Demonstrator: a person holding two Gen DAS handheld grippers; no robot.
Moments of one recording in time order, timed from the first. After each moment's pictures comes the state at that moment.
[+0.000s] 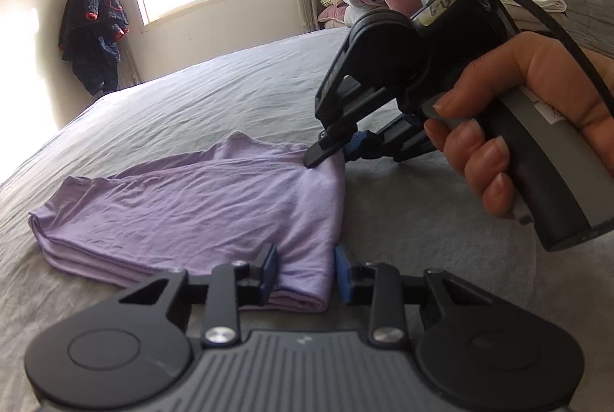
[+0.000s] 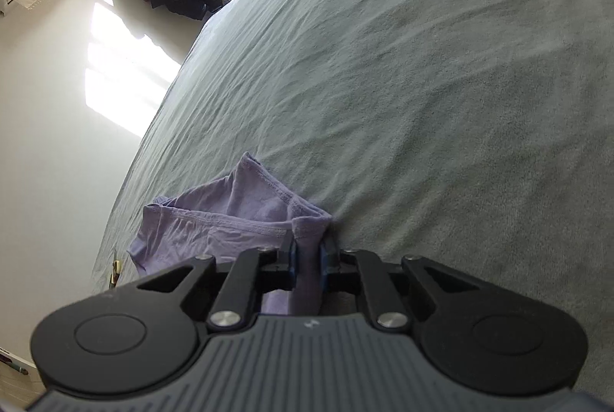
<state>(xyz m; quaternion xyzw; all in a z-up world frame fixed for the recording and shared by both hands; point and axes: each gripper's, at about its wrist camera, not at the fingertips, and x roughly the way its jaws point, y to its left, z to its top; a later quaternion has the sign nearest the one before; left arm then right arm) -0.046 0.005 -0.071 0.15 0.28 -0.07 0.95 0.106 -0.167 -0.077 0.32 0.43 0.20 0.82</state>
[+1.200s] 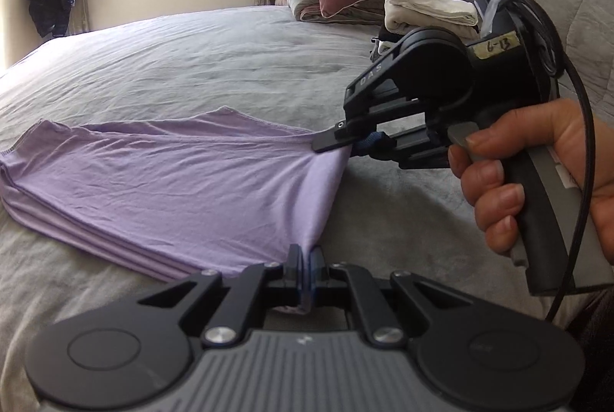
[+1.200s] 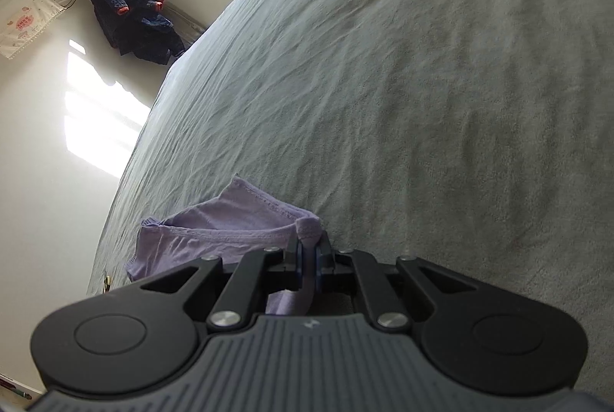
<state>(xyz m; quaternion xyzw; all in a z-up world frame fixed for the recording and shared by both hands) -0.127 -0.088 -0.048 0.02 0.34 -0.16 0.92 0.018 -0.273 -0.055 0.35 0.41 0.12 0.83</state>
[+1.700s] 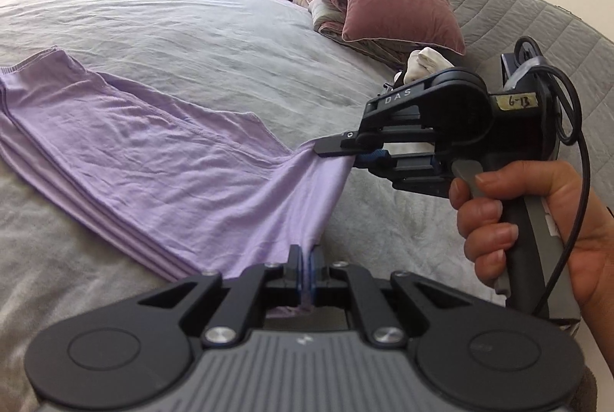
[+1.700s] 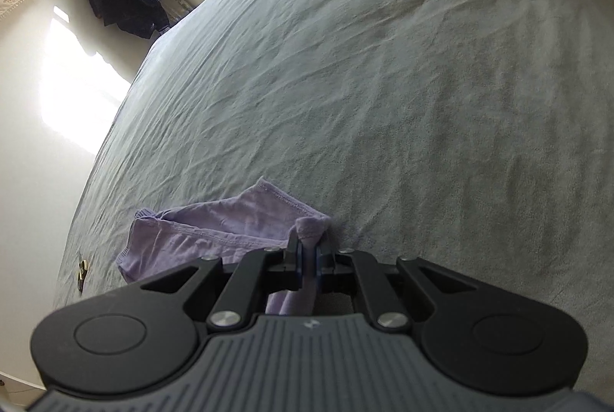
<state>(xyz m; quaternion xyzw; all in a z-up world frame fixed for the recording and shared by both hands) -0.086 -0.027 -0.038 -0.16 0.36 -0.20 0.90 0.053 -0.226 -0.021 0.30 0.44 0.10 0.84</state>
